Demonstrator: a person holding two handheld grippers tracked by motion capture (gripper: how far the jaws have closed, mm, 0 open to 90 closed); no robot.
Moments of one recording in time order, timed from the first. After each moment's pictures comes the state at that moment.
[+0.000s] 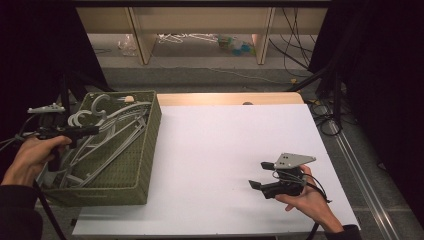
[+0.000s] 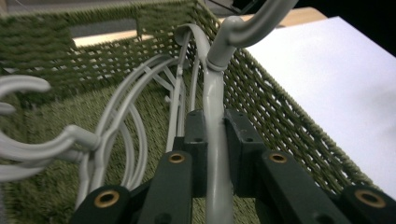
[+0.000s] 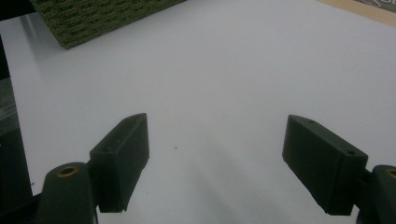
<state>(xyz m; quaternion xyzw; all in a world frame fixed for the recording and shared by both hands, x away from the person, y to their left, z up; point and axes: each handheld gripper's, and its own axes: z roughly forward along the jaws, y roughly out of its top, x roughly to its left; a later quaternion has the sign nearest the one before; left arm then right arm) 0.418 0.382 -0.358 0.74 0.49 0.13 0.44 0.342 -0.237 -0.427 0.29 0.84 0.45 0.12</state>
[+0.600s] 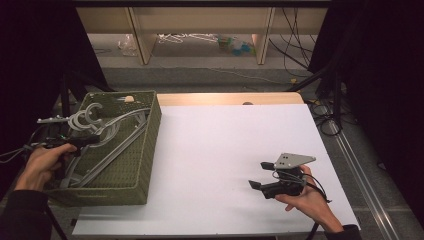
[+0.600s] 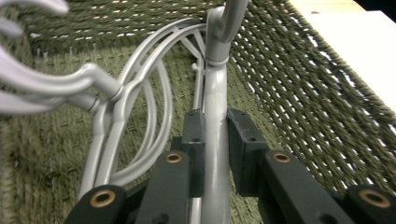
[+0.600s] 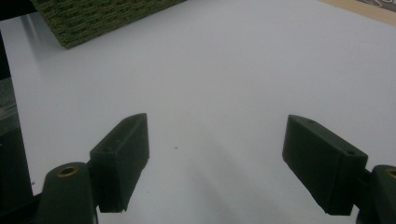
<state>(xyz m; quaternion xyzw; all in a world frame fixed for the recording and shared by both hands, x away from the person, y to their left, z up) 0.419 0.395 -0.401 0.71 0.55 0.13 0.42 0.343 -0.238 -0.427 0.29 0.84 0.45 0.12</state>
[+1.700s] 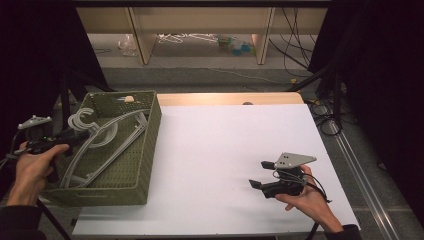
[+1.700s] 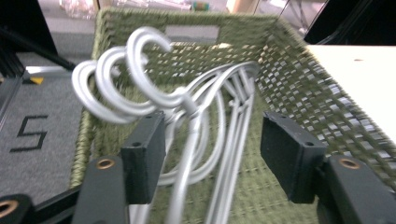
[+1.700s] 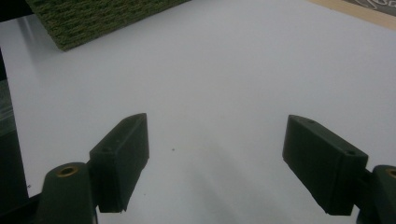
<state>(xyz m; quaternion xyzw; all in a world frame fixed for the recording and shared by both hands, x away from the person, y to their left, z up) 0.379 0.386 -0.364 0.64 0.58 0.25 0.44 0.343 -0.238 -0.427 0.29 0.84 0.45 0.12</state>
